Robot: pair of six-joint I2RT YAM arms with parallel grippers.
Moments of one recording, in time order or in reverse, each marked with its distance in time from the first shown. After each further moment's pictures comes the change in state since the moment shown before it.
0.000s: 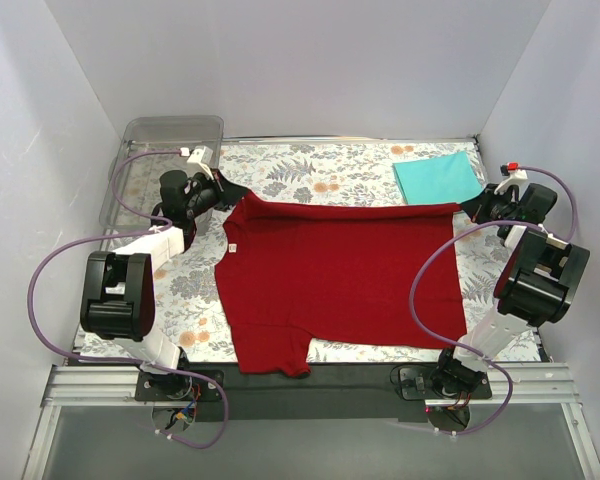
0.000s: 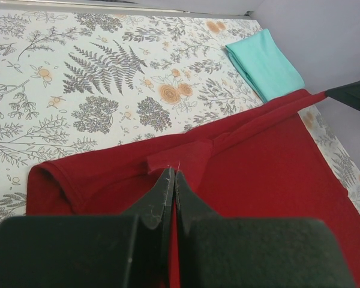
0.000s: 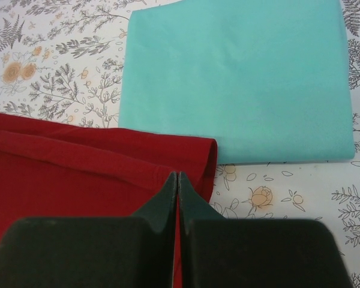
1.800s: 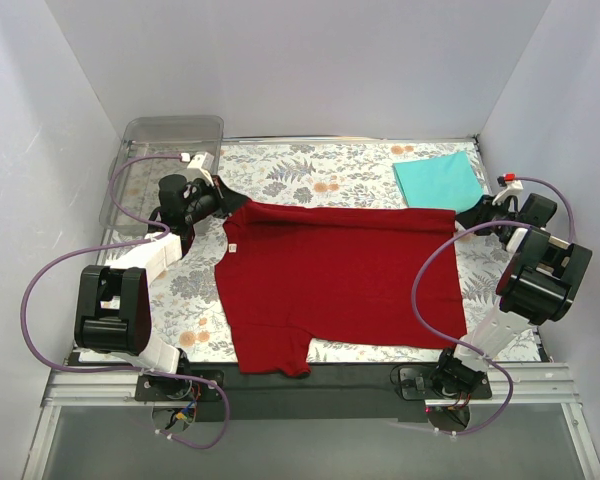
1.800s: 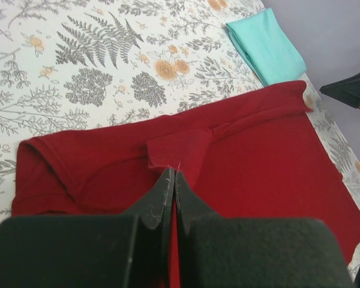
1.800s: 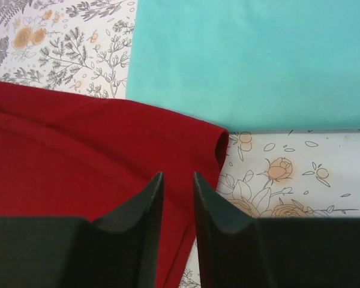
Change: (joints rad) left arm -0.008 -0.097 -0.048 -0.107 -0.014 0.029; right arm -0.034 0.023 -0.034 -0.061 -0.097 -0.074
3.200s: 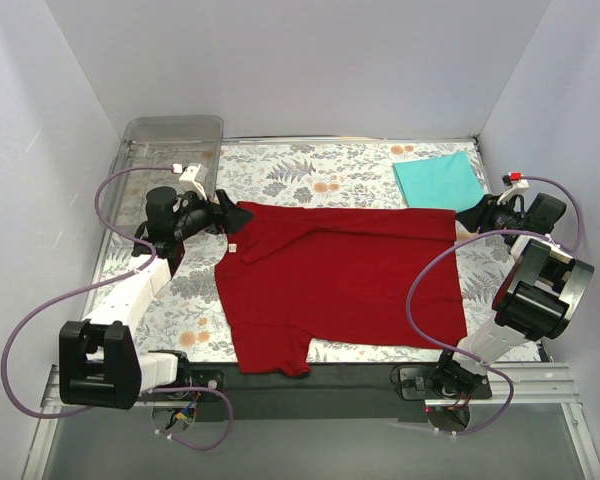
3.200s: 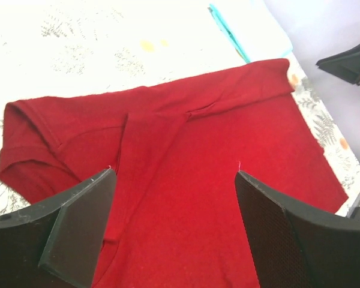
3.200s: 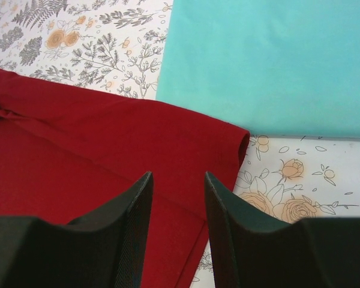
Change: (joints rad) left arm -0.004 -0.288 -0.093 -0.270 0.005 0.043; right arm -0.024 -0.124 -0.031 -0.069 -0.071 -0.041
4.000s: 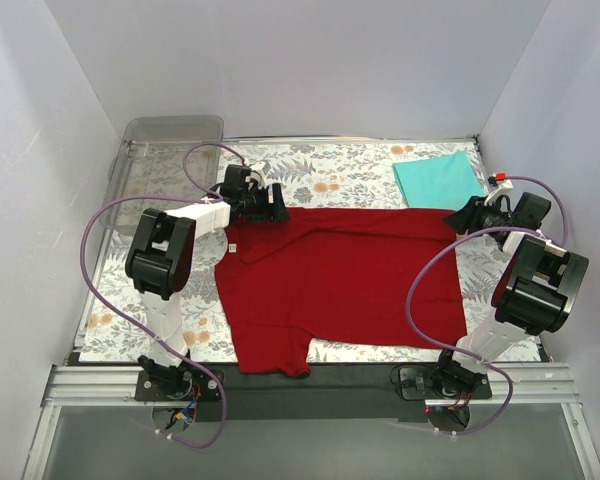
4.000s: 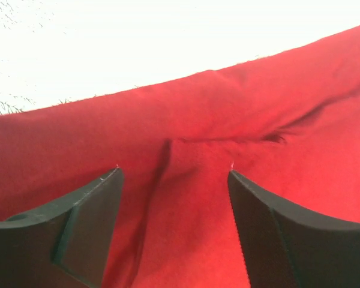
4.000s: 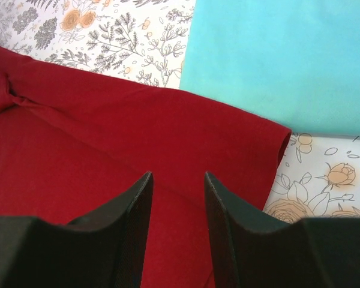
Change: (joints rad) left arm -0.226 0.751 0.508 -0.166 -0.233 0.013; right arm 0.064 0.028 0.000 -0.038 0.002 0.002
